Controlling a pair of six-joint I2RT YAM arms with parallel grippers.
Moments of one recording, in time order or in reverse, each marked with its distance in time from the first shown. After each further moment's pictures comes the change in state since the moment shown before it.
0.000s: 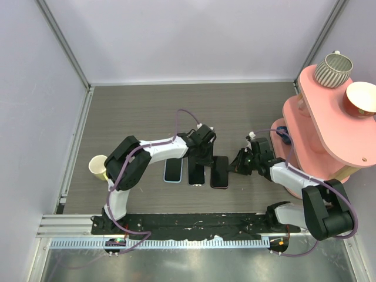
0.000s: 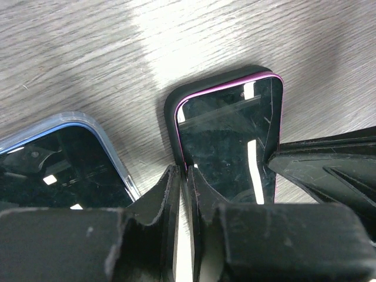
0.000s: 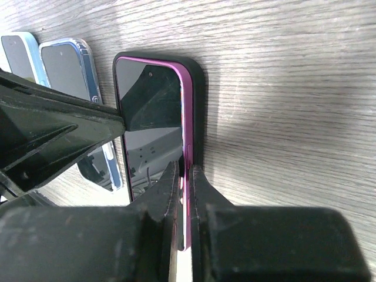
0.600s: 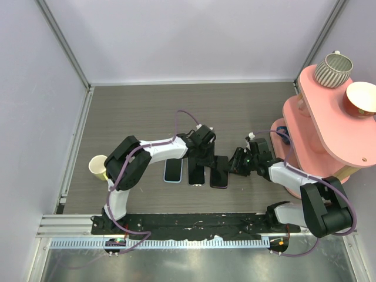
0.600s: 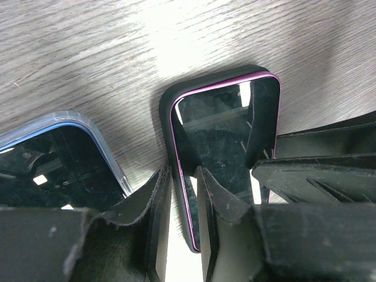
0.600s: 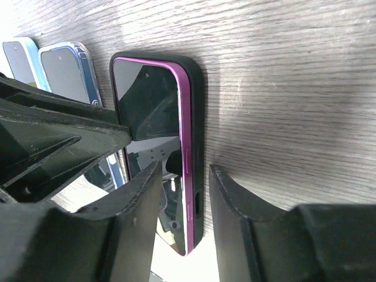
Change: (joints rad) left arm 0.005 -0.003 -0.017 0.026 0.010 -0.027; right arm 0.007 0.016 -0.014 0.048 -0.005 0.056
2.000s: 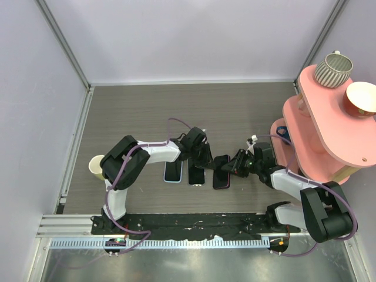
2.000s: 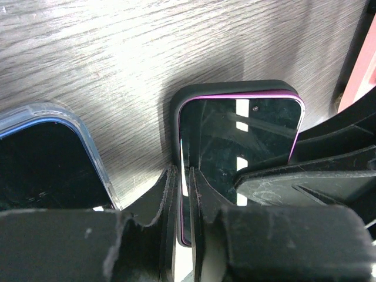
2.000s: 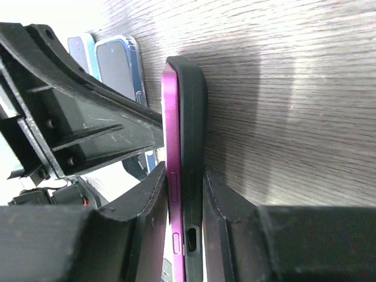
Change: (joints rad) left arm 0.049 -0.026 -0.175 0.275 0.193 -0.175; right arm -0.025 -0.043 -0.111 0.214 -0.140 0.115
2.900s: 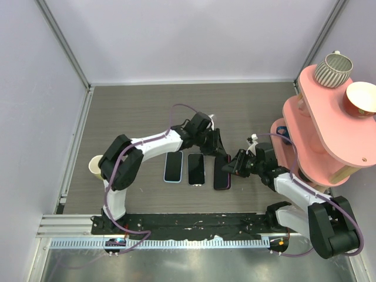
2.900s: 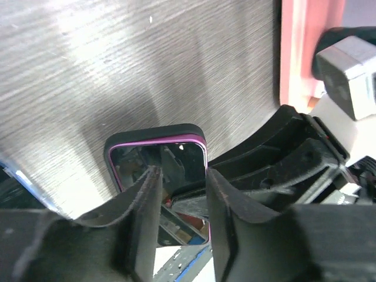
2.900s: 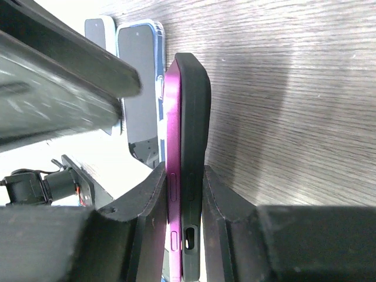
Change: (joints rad) left arm 0.013 -0.004 0.235 -0.157 0.036 0.083; right arm 0.008 -0.138 0.008 -0.109 -0.016 -0.075
